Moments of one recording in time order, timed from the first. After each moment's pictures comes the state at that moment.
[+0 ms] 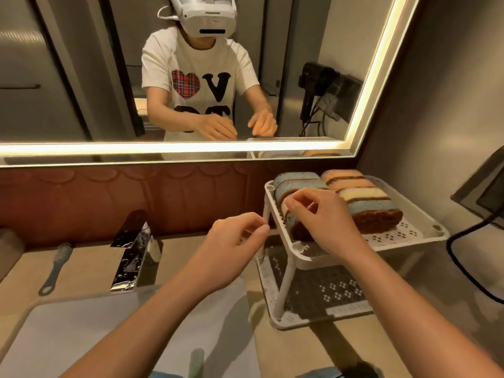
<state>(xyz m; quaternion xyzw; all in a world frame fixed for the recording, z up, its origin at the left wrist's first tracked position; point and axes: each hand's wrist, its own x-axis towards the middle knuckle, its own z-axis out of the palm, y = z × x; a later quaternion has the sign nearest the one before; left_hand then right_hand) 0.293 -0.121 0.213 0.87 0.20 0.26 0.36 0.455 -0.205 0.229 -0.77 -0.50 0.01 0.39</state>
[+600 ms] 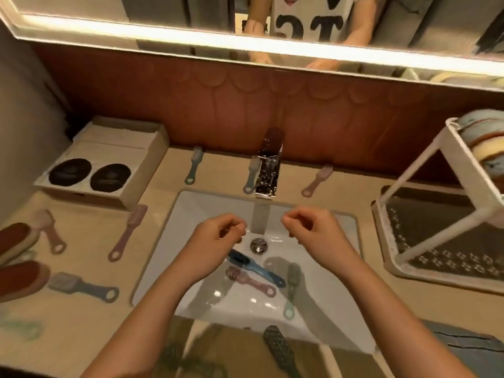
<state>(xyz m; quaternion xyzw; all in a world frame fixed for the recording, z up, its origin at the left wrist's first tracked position) 0.035 -0.081 0.101 0.71 0.46 0.21 0.49 0.232 -0.140 0.116 -0.69 -0.56 0.31 0.34</state>
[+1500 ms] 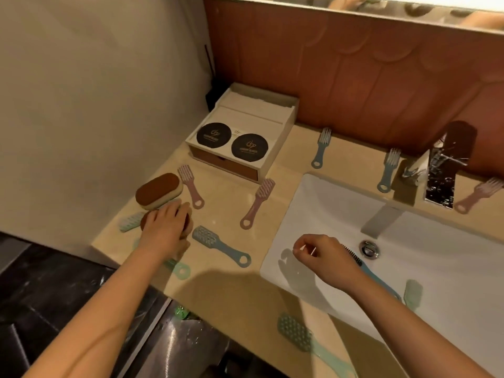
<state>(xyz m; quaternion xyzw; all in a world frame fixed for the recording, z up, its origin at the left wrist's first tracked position) -0.304 -0.028 0.008 0.72 0.68 -0.14 0.05 0.020 -0.075 0.025 -0.62 -0.67 0.39 0.11</state>
